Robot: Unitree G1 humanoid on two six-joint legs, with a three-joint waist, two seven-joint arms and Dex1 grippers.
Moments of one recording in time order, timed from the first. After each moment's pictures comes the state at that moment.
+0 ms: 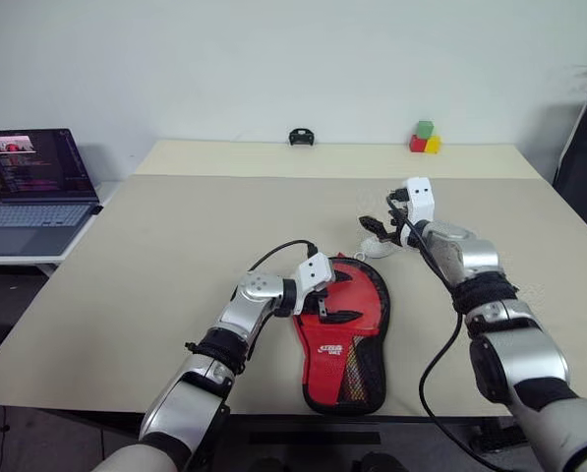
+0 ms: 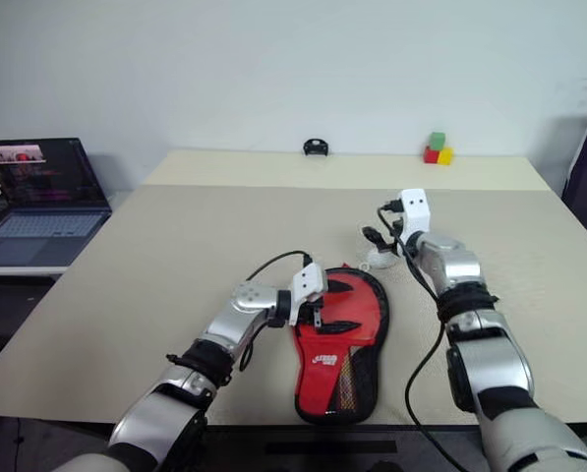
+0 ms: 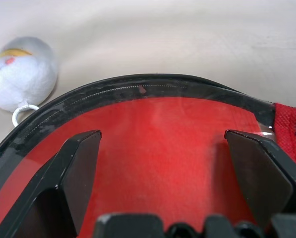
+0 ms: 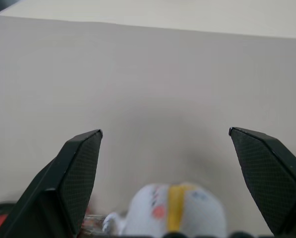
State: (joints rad) left arm -0.75 0.21 -0.27 0.70 -0.02 -0.13 -1.10; right arm -1.10 -0.31 -0.02 0.98 0.22 0.33 0.43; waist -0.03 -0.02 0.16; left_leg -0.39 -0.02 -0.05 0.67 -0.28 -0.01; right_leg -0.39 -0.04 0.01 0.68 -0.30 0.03
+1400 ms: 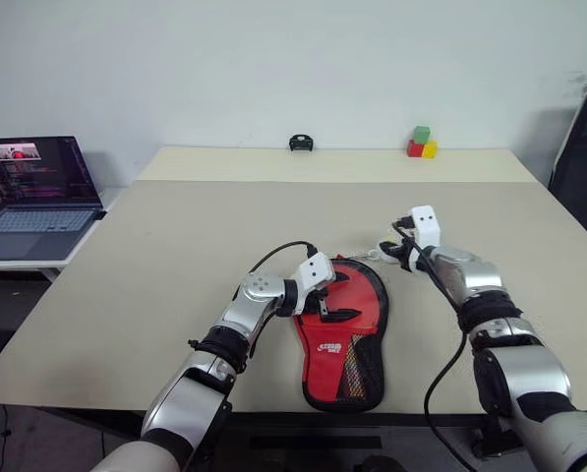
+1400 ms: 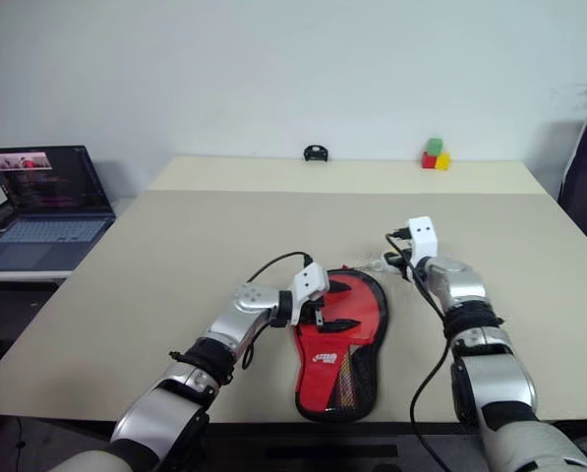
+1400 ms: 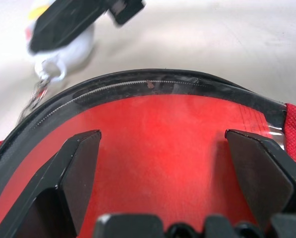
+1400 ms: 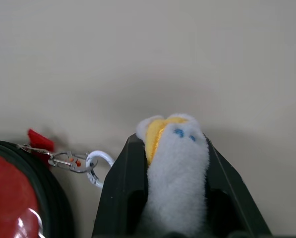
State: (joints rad) left arm -0.78 0.21 -0.29 0.81 -0.02 -0.14 -1.04; right arm -0.90 -0.35 -0.08 0.76 0.14 0.49 0.52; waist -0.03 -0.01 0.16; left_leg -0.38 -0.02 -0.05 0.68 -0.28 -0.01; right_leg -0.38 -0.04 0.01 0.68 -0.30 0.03
